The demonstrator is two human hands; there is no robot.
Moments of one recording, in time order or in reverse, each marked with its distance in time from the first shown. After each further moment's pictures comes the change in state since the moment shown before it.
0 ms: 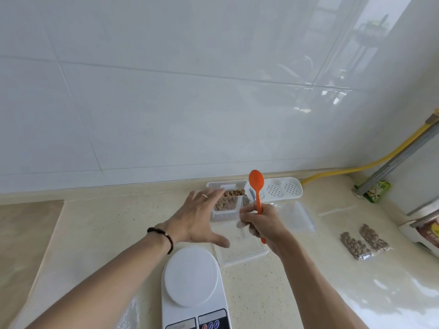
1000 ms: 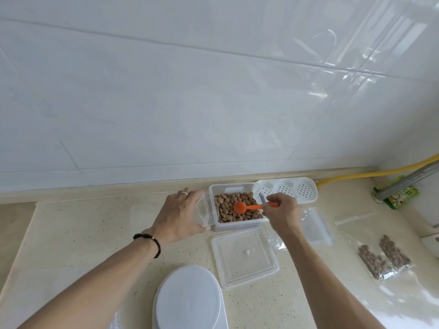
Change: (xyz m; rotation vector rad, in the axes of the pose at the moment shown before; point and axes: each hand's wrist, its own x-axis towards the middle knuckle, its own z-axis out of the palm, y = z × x) left_hand 0.060 -0.094 0.035 -0.020 0.266 -0.098; right_hand 0.116 0.021 -0.019 -0.453 0.443 -0.055
